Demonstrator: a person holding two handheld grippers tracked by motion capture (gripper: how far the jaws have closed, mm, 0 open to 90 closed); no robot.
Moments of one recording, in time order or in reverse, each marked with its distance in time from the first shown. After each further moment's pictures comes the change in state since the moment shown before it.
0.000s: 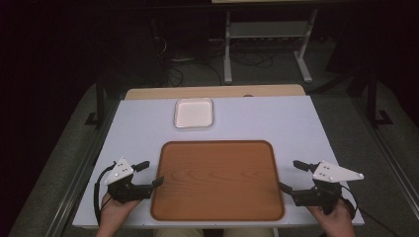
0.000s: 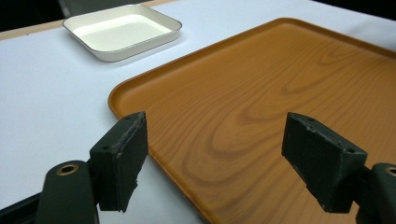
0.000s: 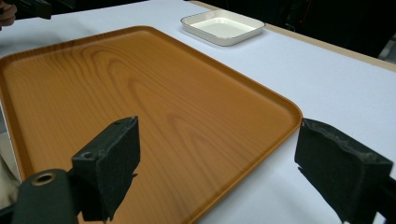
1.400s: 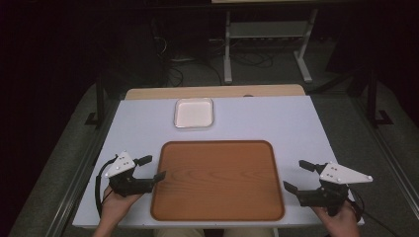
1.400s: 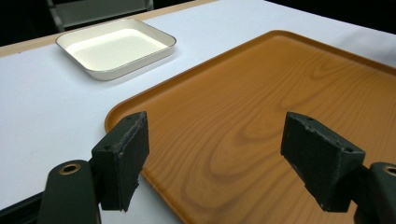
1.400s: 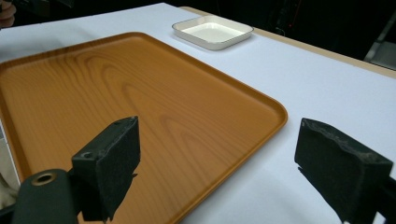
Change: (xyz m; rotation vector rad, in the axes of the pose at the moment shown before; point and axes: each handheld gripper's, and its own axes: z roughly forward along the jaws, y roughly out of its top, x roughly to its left) left arm 0.004 0.018 0.006 -0.023 -0.045 0.008; right arm -0.003 -0.001 -0.012 -0.019 -0.031 0.017
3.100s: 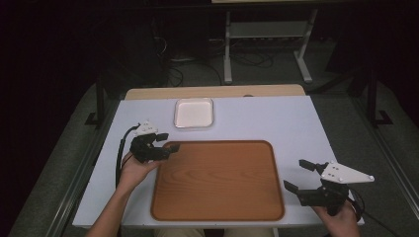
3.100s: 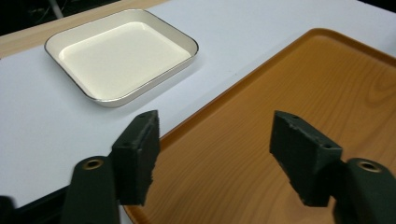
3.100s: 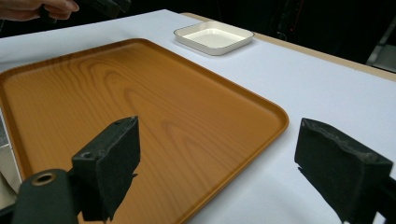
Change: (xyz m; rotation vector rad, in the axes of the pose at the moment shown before) left arm 0.038 0.055 0.072 0.149 0.007 -0.015; right arm -0.002 0.000 0.000 -0.023 0.010 0.007
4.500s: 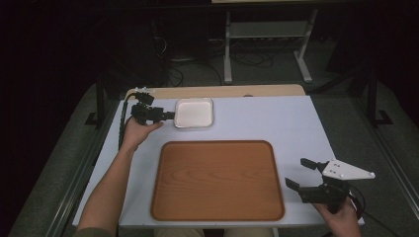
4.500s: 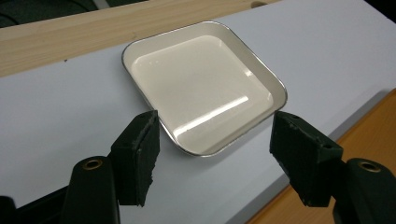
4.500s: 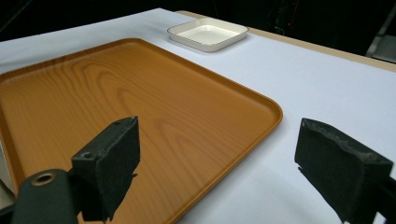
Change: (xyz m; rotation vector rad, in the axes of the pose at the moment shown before) left arm 0.096 0.063 0.043 0.123 0.045 -0.223; right arm -0.009 -0.003 0.002 0.008 -0.004 0.037
